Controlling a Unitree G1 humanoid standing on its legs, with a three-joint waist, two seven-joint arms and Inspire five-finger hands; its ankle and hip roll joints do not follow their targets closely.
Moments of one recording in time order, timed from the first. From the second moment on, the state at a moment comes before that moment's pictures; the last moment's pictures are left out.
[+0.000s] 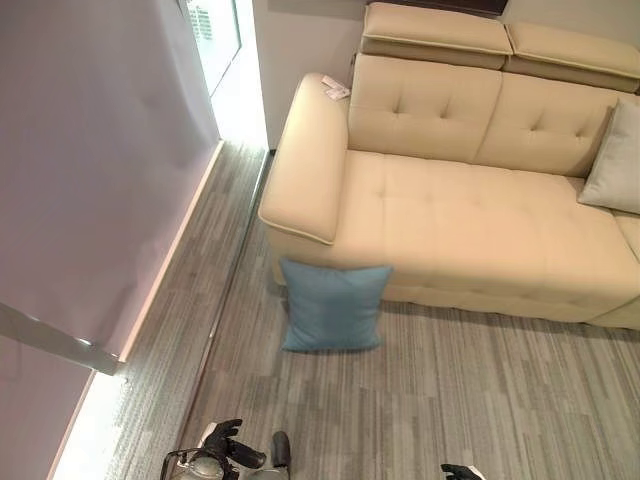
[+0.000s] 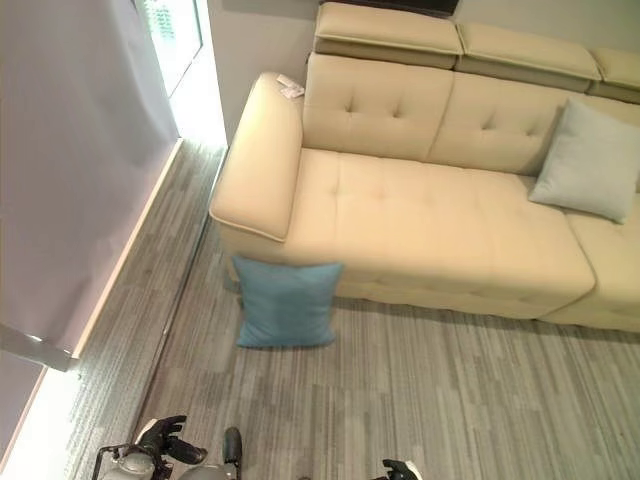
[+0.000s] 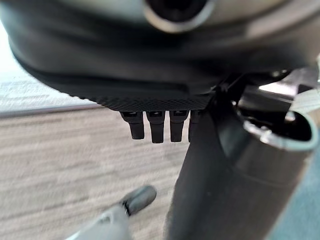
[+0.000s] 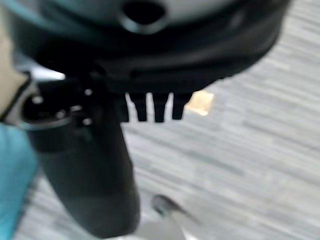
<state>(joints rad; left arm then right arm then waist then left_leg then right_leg) -0.13 0.25 -0.23 1.25 -0.04 -0.06 0.12 -0.07 -0.25 0.24 1.27 0.02 -0.02 -0.14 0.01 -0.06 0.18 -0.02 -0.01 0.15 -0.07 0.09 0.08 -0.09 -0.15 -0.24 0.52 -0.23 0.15</state>
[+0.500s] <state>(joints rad) -0.08 0.26 -0.23 1.28 -0.04 -0.04 0.13 -0.11 -0.27 0.24 1.24 0.01 0.00 -0.13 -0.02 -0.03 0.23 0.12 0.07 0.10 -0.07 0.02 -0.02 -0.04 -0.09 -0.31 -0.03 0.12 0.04</state>
